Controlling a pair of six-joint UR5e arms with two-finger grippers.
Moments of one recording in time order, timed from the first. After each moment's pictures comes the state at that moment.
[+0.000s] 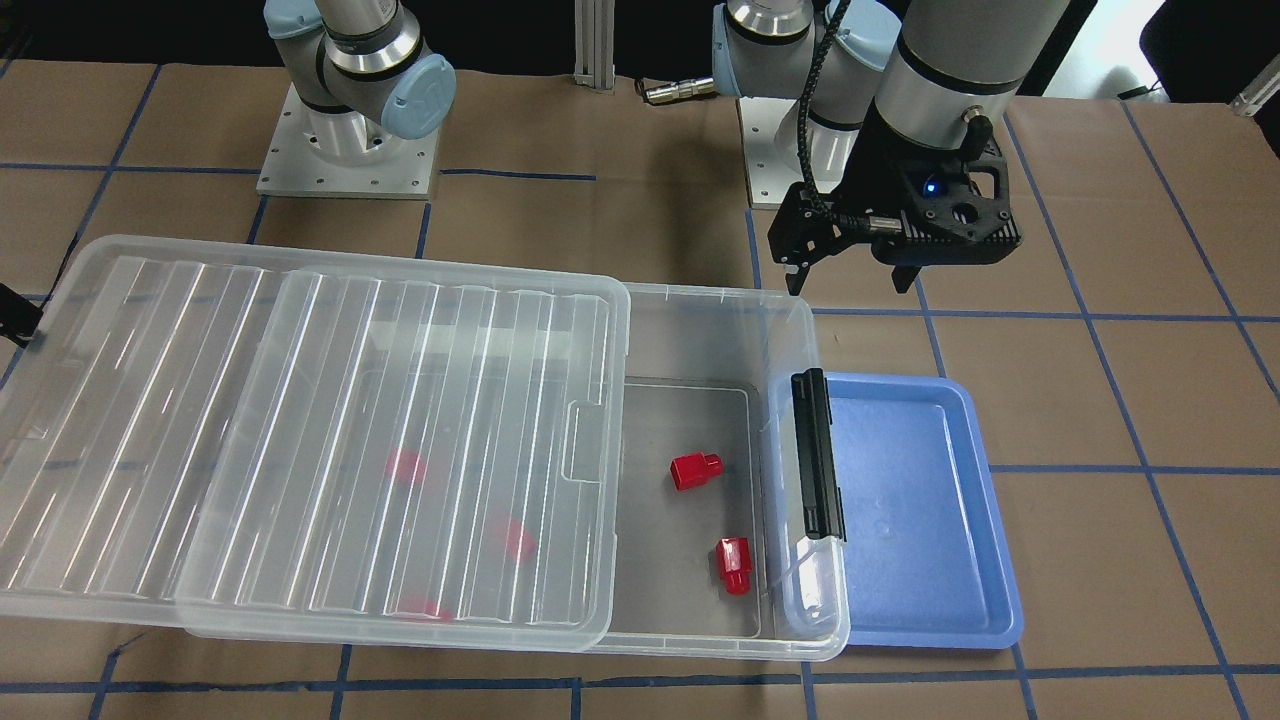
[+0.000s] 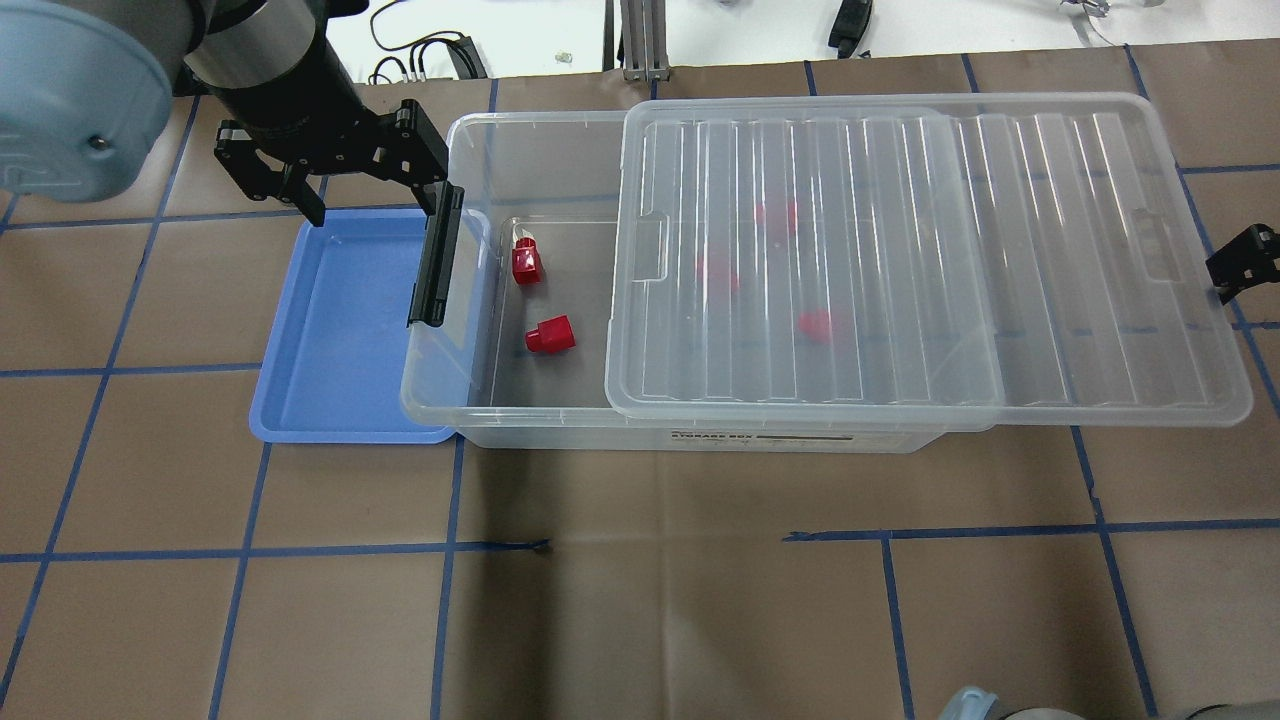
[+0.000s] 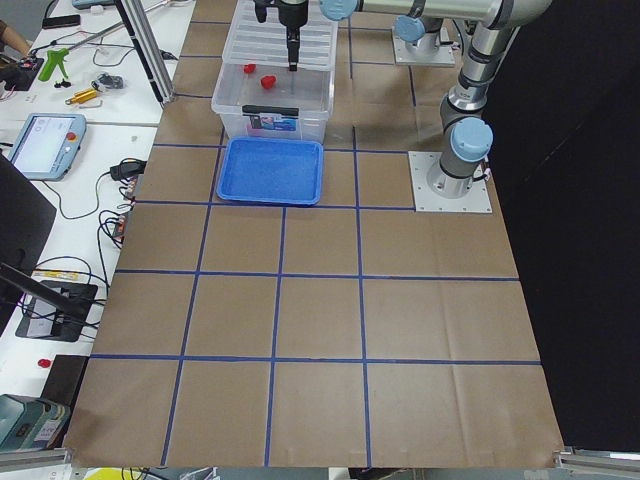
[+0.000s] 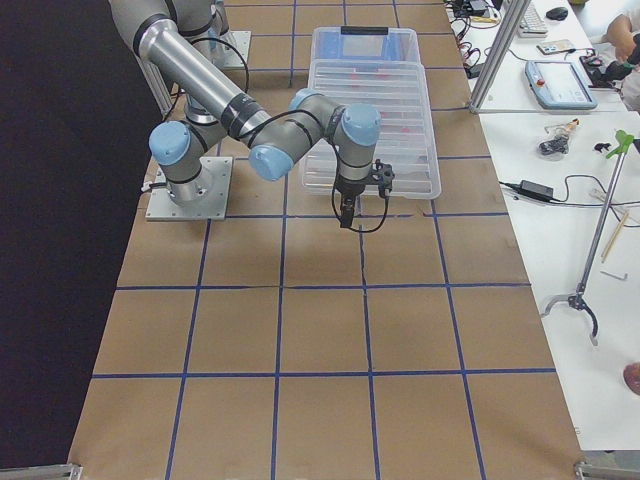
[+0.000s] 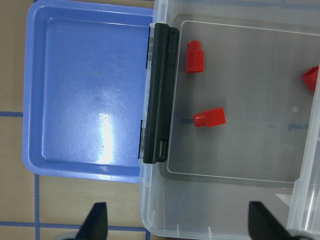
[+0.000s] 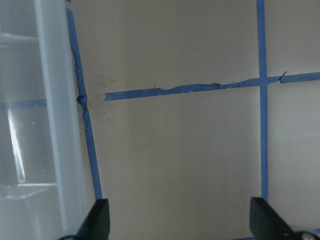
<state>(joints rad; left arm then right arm) -1.61 -1.63 -1.50 -1.54 1.56 -0.10 0.93 -1.43 1.79 -1.92 -1.61 -0.54</state>
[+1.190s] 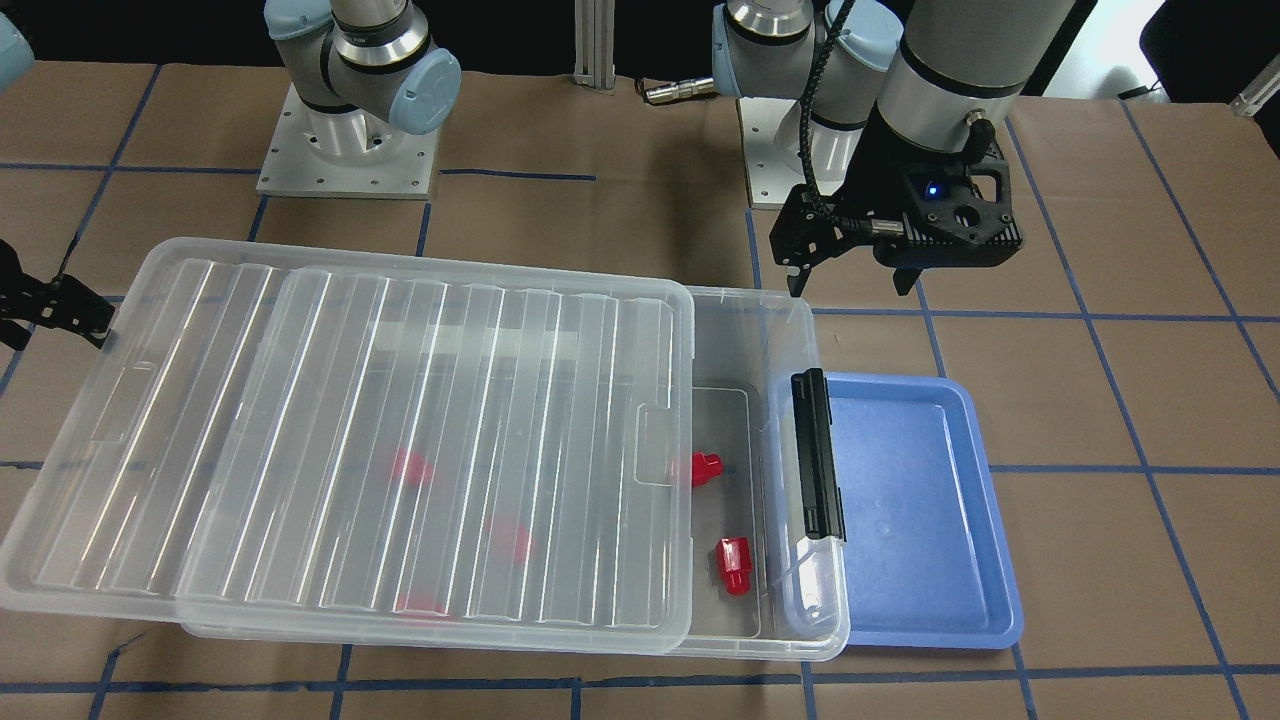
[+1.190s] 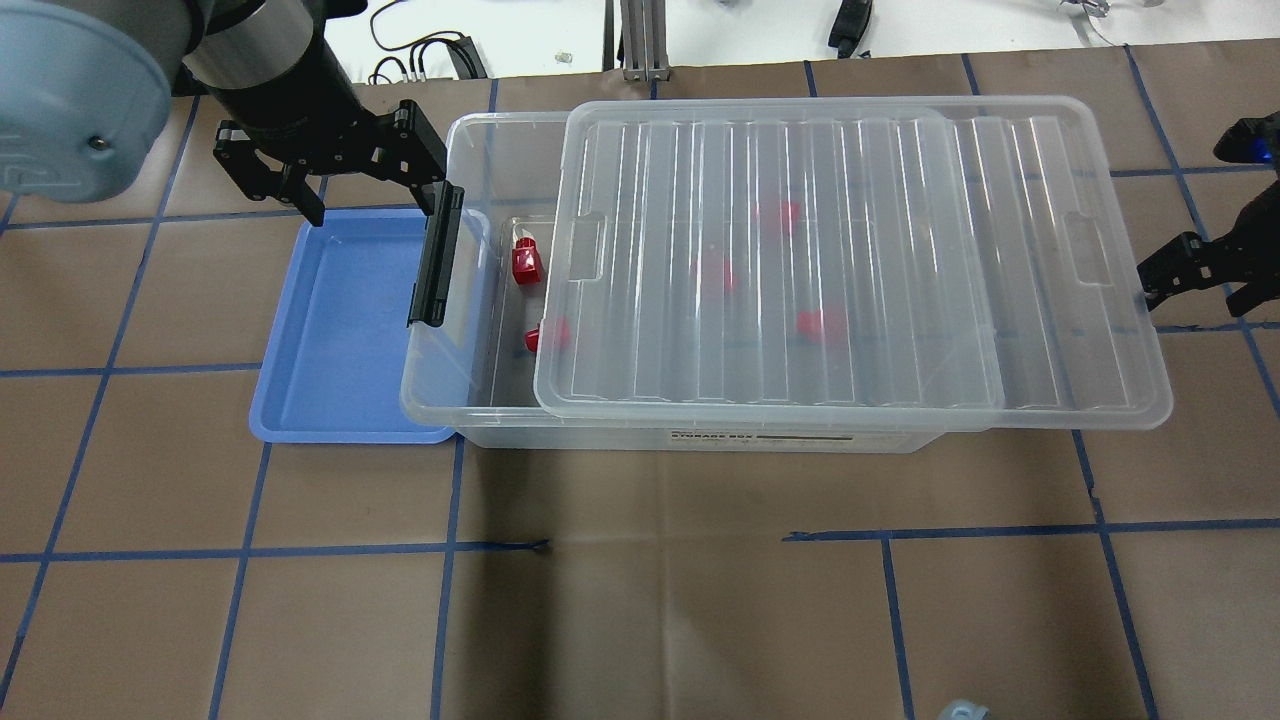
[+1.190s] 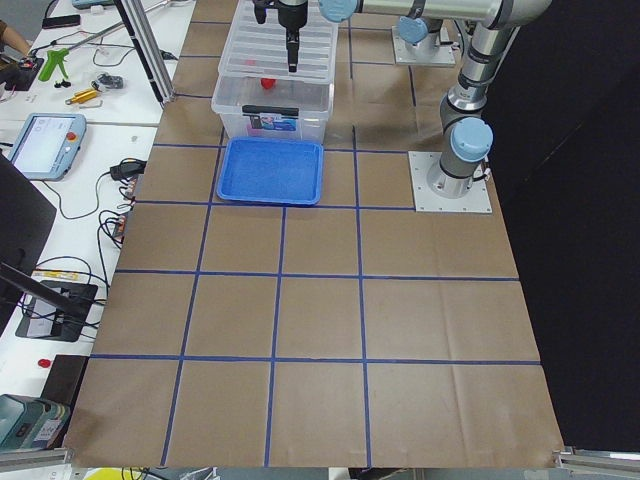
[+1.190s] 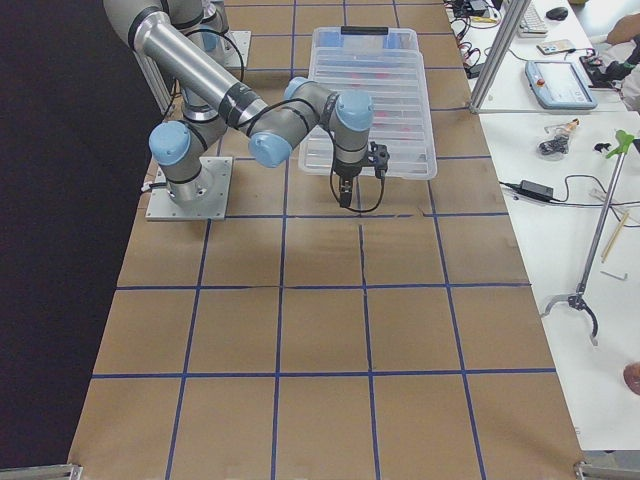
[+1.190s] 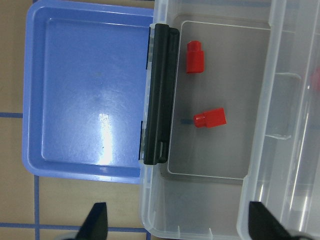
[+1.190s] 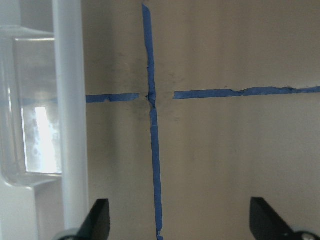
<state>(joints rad) -1.61 -1.63 -1.50 -1.54 1.56 -0.09 1.02 -1.48 1.86 -1.92 -1.53 -0.52</state>
